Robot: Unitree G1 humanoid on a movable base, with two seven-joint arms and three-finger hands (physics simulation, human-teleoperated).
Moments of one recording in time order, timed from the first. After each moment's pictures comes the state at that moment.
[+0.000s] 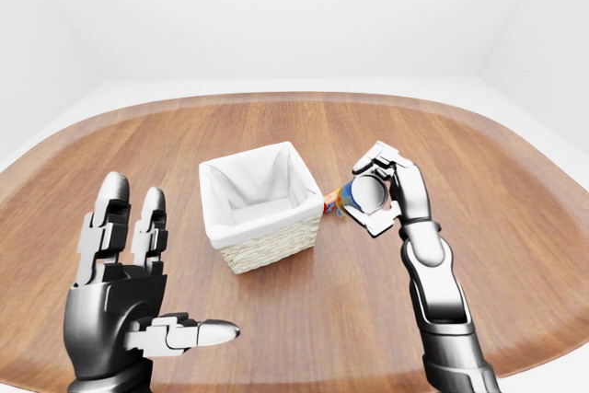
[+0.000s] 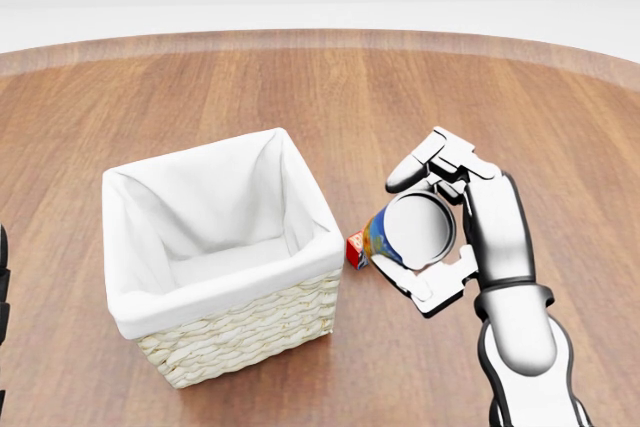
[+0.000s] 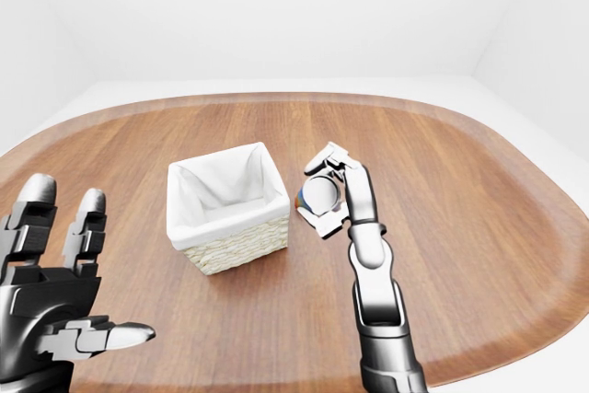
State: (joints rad) left arm 0.49 -0.15 0.23 -0.92 -0.30 0.09 -0.31; right arm -0.20 -0.05 -0.03 -0.19 -0.23 0.09 0.04
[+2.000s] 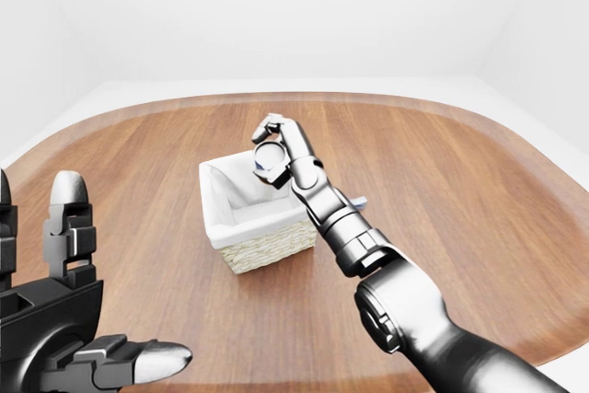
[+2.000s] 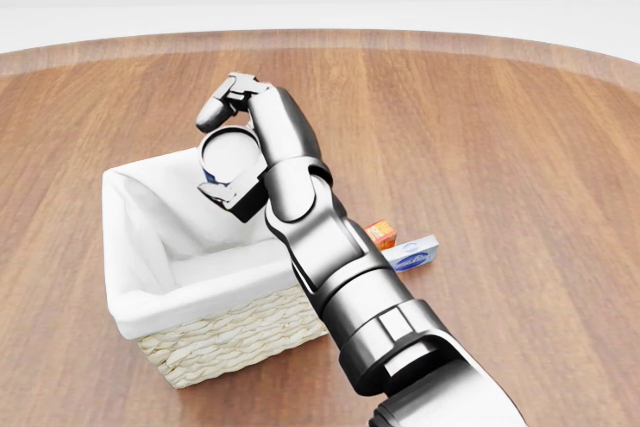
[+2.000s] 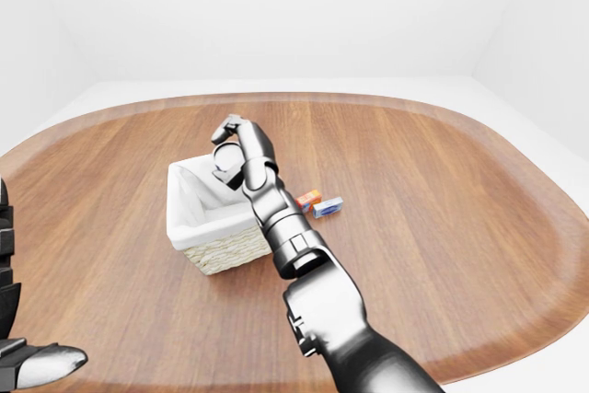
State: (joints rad) left arm 0.41 -0.21 0.52 -1.04 -0.51 0.09 -0.41; right arm -1.07 0.19 0.06 1.00 -0.35 0.05 -0.24
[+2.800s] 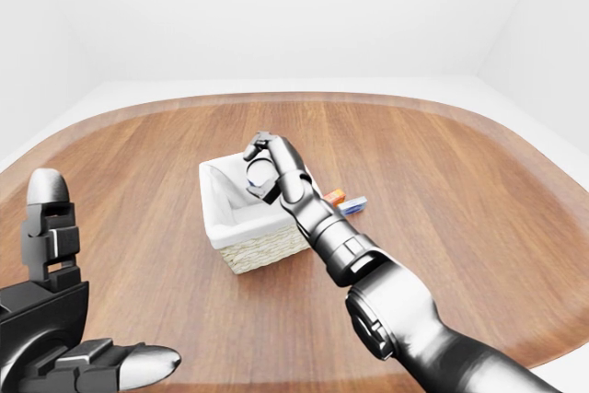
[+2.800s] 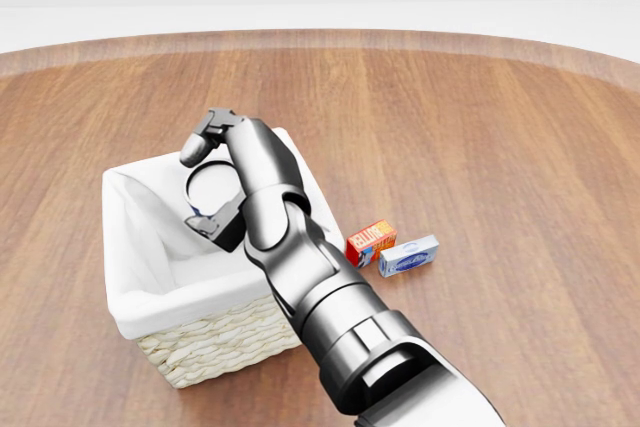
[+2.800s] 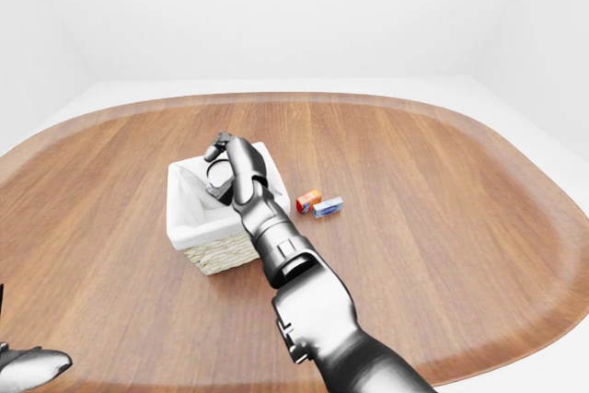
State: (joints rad) left arm 0.39 -0.20 0.58 -1.05 -0.56 0.09 -0.40; right arm -1.08 0.25 0.07 1.14 -0.43 0.01 -0.29
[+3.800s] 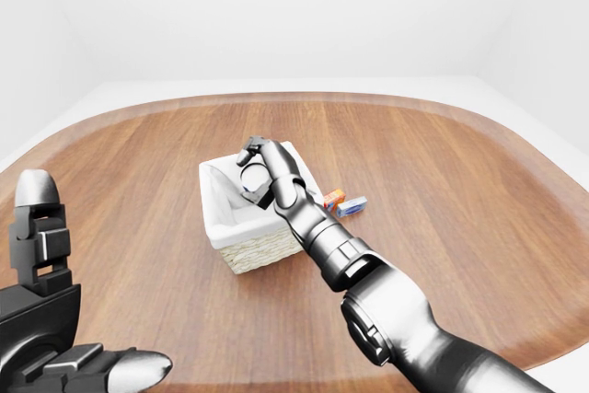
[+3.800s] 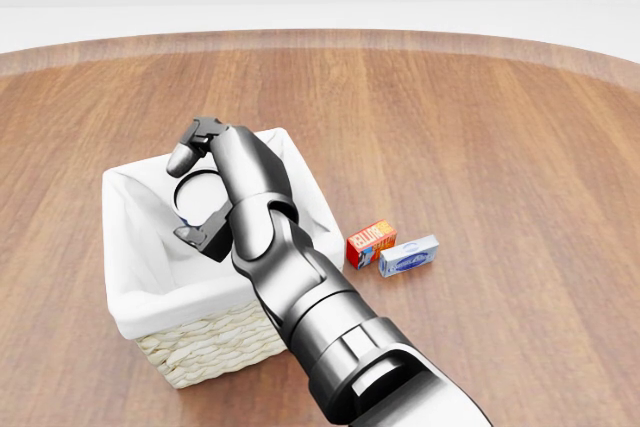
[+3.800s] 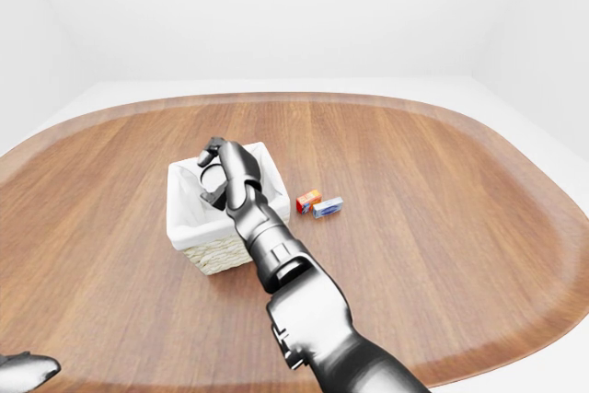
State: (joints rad) left arm 0.39 -0.18 0.61 -1.05 -0.61 0.09 -0.39; right arm -1.08 0.29 0.08 1.15 -0.47 0.02 -0.30
